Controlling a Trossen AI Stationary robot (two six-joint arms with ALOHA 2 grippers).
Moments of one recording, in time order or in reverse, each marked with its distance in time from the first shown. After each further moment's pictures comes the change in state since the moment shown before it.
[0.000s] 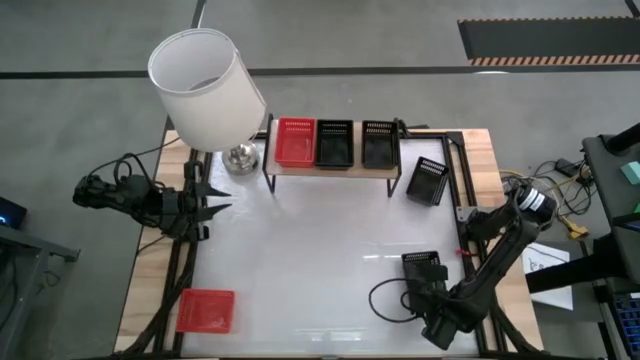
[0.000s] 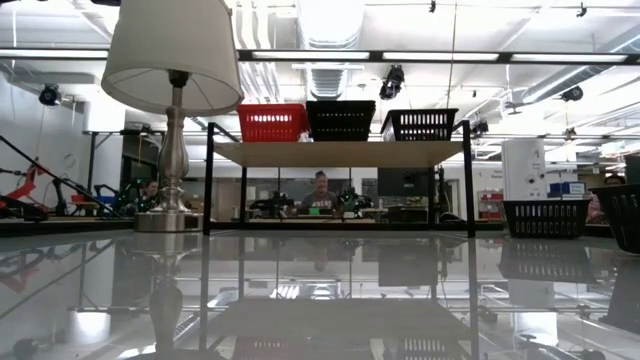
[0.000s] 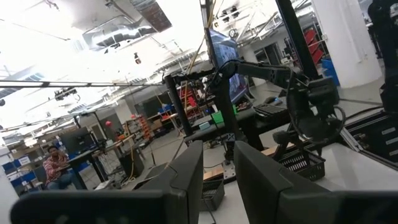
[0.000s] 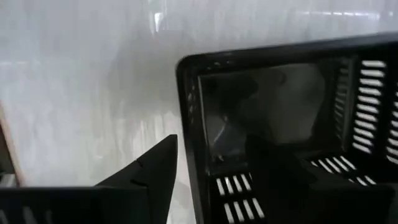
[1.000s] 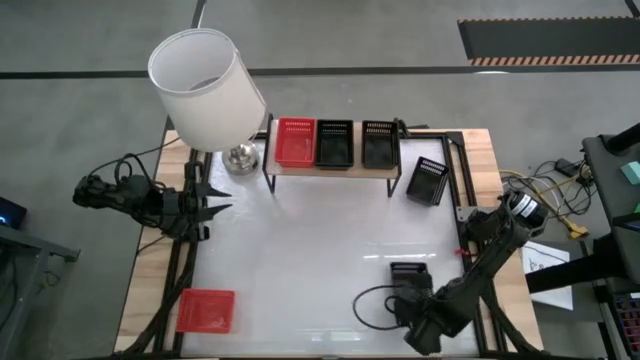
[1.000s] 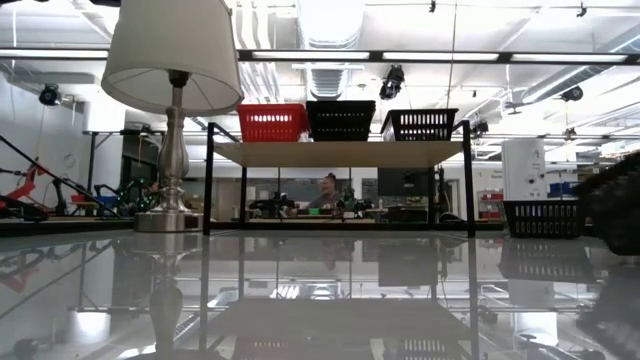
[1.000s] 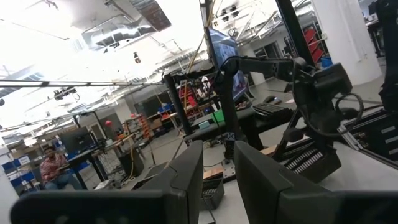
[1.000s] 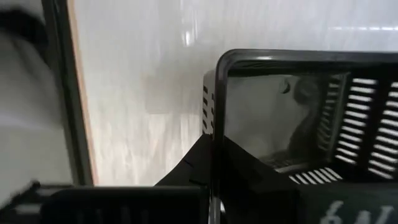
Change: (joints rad) left arm 0.000 0.000 -0.004 0.000 0.000 0.000; right arm -0.082 0.075 0.157 0.046 -0.043 -0.101
